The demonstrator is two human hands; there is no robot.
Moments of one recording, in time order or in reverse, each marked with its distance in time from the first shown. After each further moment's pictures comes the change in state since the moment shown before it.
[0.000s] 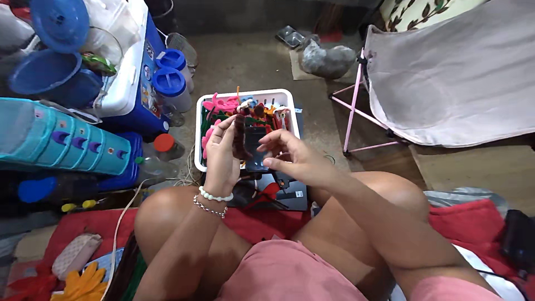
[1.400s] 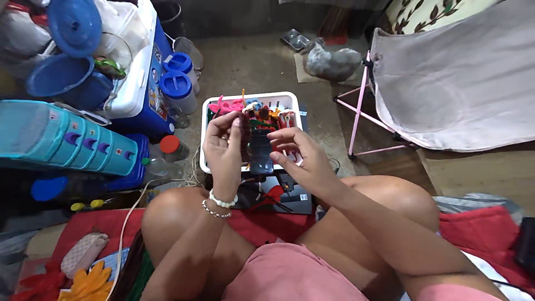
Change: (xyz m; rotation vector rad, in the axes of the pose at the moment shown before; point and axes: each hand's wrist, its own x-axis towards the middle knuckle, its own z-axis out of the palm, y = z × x) left_hand 0.002 -0.001 -0.004 0.310 -0.028 0.519; right_hand -0.002 0.005 0.013 -0.231 0.301 -0.284
